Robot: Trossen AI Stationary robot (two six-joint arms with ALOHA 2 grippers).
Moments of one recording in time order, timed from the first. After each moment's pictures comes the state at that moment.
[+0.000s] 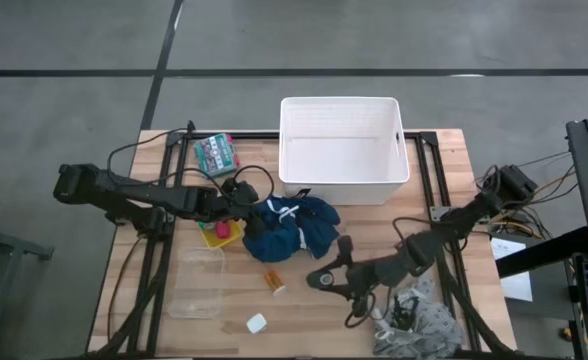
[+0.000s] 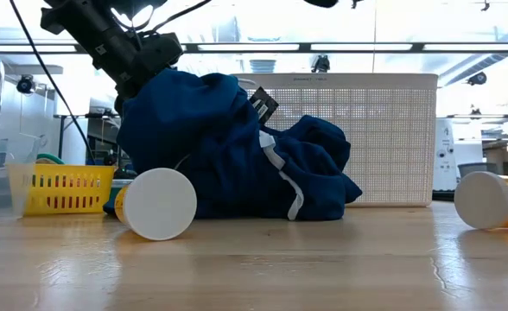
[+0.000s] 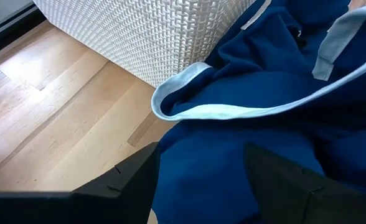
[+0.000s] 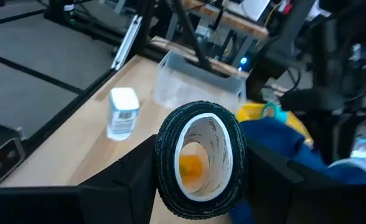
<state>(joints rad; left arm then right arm) -0.05 1.28 0.73 -0.31 -0.39 -0.50 0.57 1.49 0.86 0.31 0.42 -0.14</state>
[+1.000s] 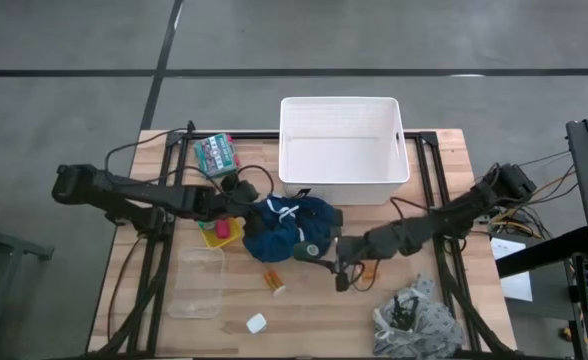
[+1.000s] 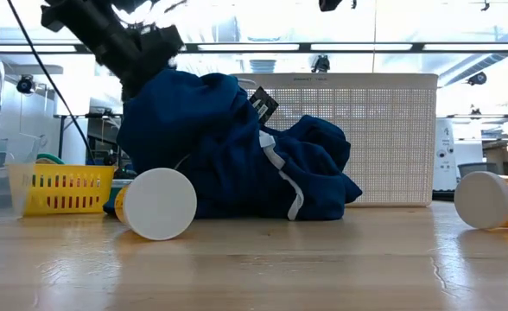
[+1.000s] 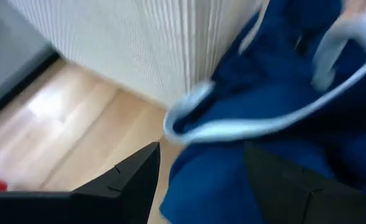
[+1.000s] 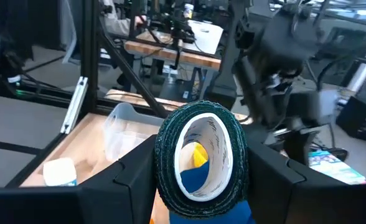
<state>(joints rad) -0.05 1.26 0.73 -0.27 -0.44 -0.34 0.39 1.49 0.86 0.54 0.35 -0.11</state>
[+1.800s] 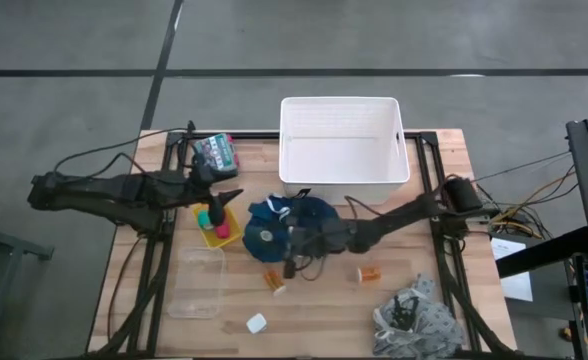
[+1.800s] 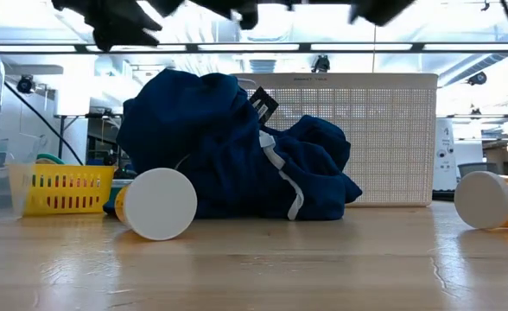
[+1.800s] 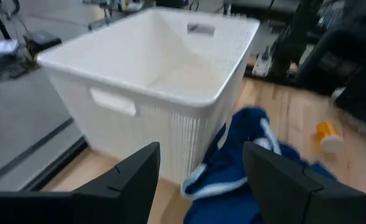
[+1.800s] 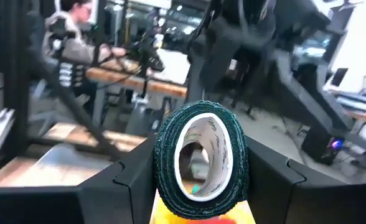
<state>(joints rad) -0.07 0.77 0.73 -0.35 -0.45 -0.18 0.24 1.92 1.20 0.82 0.32 -0.22</state>
